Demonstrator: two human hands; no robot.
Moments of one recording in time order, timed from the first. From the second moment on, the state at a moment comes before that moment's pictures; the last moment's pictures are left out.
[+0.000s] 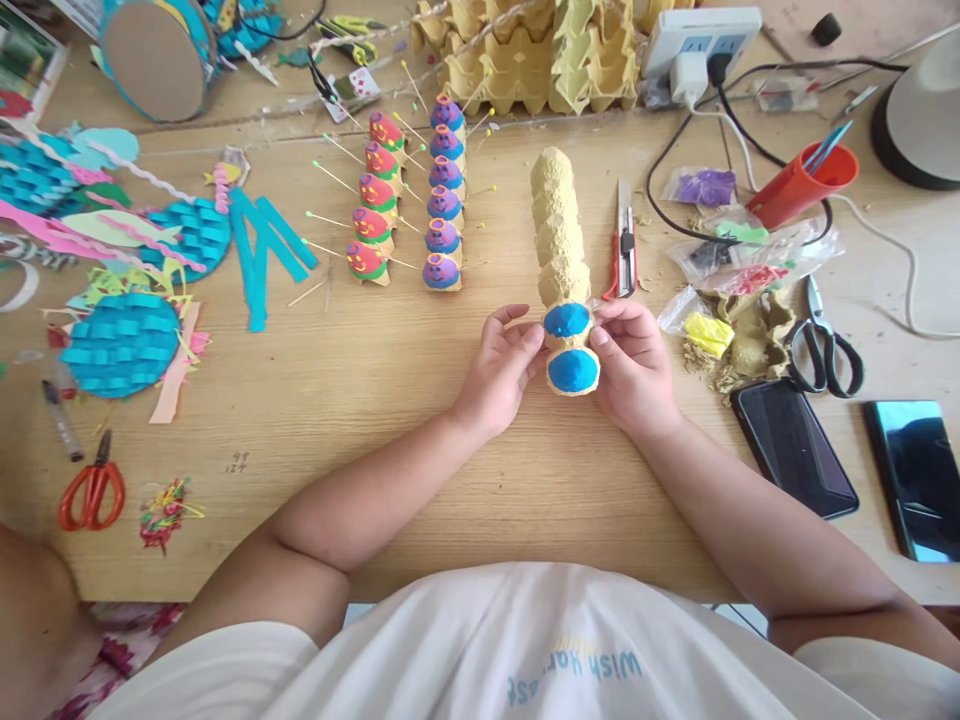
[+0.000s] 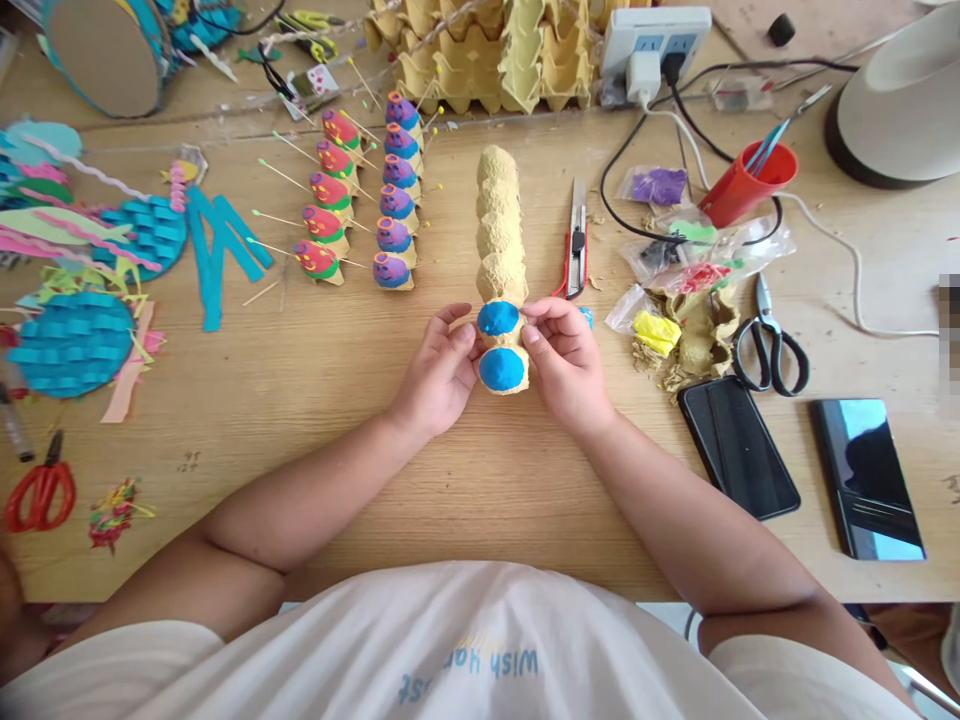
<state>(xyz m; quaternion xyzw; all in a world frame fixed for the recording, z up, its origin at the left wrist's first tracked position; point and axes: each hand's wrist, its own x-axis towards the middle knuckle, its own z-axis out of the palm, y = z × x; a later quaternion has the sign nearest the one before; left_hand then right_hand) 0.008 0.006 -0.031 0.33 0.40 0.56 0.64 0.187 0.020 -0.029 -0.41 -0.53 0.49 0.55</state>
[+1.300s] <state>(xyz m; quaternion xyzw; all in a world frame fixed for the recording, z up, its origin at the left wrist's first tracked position) 0.010 0.002 -0.006 0.30 0.38 0.58 0.65 0.183 0.016 -0.014 -0.40 -0.52 0.57 0.49</state>
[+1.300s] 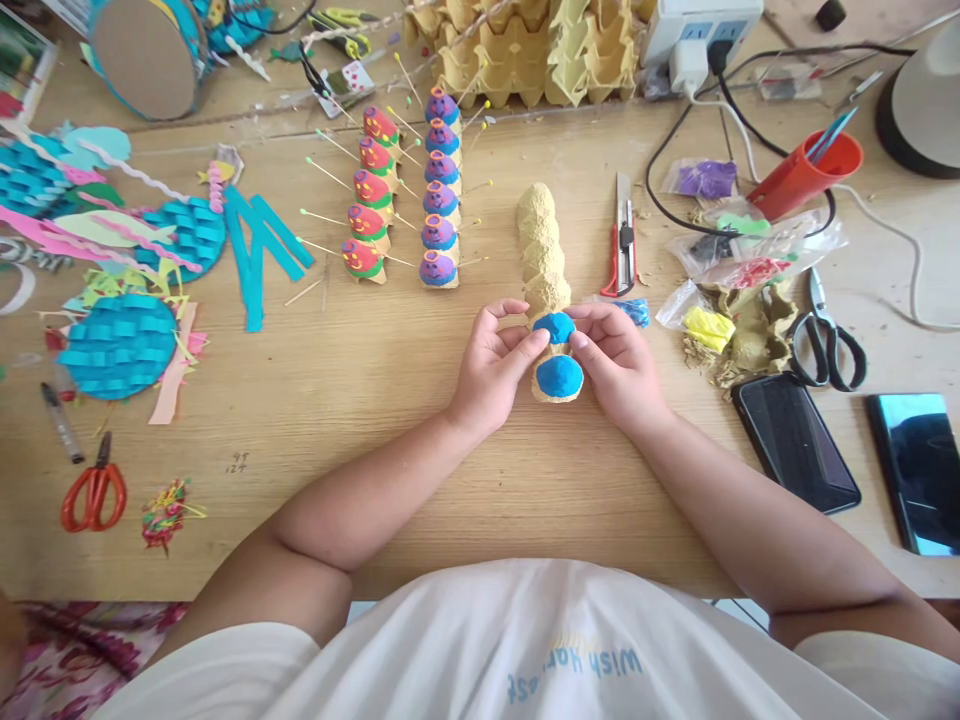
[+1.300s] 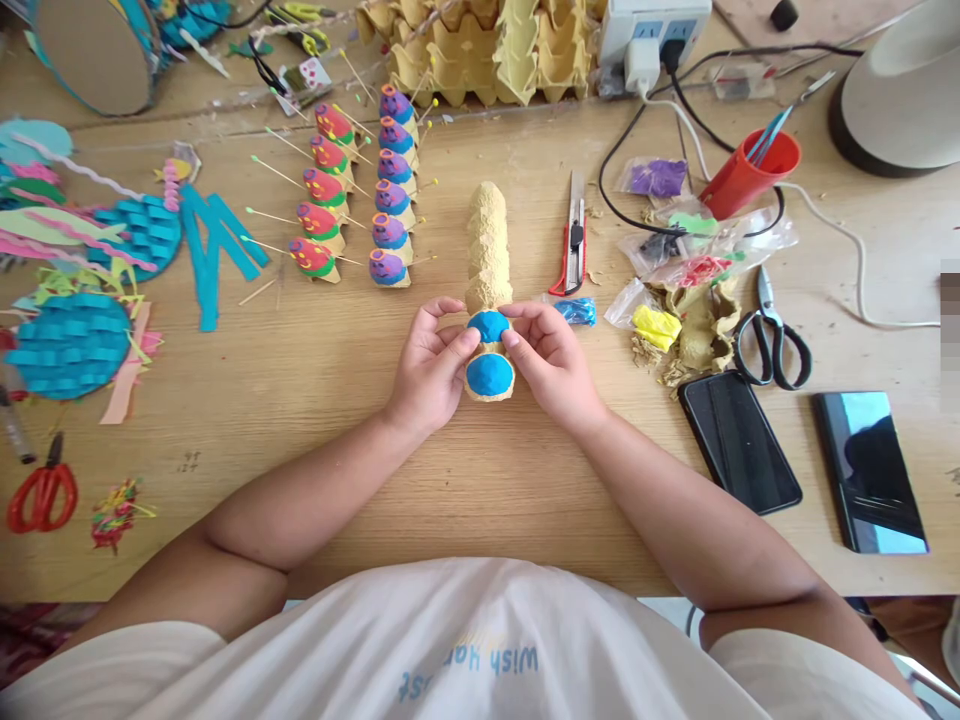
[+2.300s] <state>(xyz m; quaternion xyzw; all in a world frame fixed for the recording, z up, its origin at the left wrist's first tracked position) 0.010 0.003 -0.005 0.31 0.37 0.57 0.67 0.181 0.018 -0.012 -0.41 -0.50 0.56 0.51</state>
